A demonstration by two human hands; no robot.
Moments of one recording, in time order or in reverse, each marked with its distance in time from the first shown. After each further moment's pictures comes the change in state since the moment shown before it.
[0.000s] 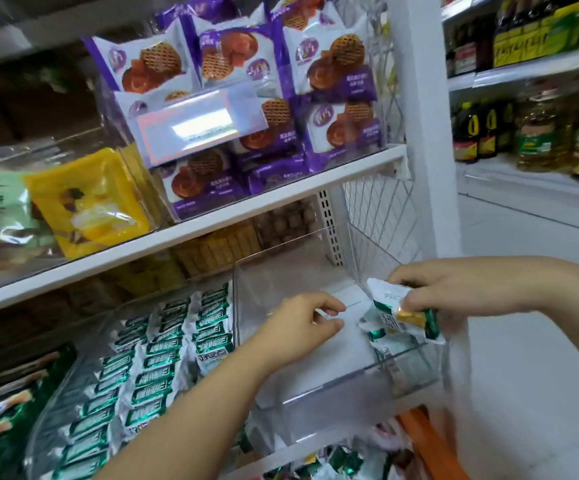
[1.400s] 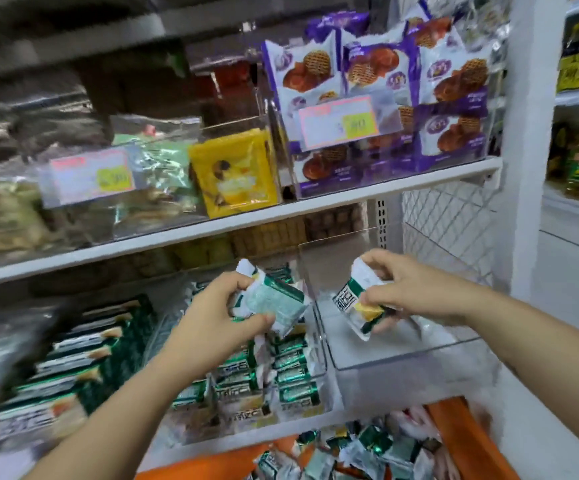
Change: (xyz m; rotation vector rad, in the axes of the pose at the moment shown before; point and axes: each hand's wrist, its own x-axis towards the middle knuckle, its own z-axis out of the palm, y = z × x) left_hand -0.159 -0.042 -0.105 -0.110 0.431 -0.102; right_hand 0.032 -0.098 0.076 0.506 0.100 -0.161
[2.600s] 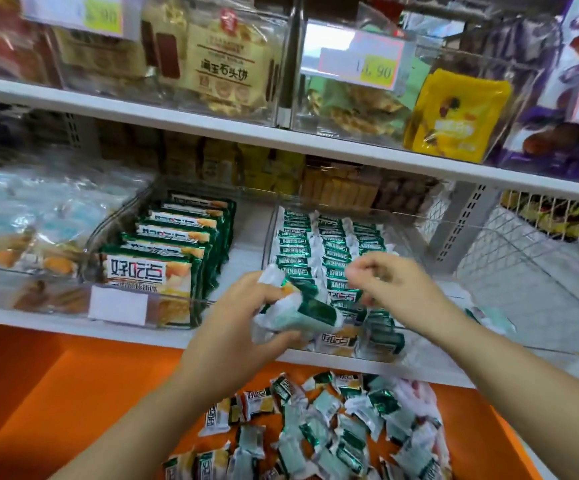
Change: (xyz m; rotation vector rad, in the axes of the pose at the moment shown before) left_hand -0.144 -0.113 -0.048 -0.117 0.195 0.032; right_hand 0.014 -0.042 0.193 -0.412 0.083 -0.036
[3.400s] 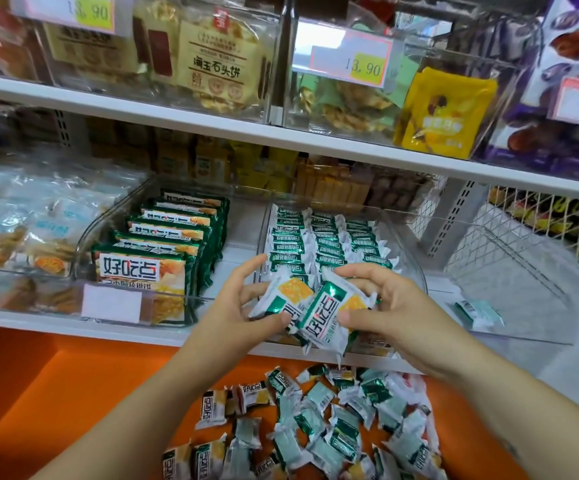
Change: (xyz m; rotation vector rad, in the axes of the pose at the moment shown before) left_hand 0.007 -0.003 0.006 -0.718 -0.084 -0.430; right_hand -0.040 -0.005 0.008 0.433 -0.169 0.013
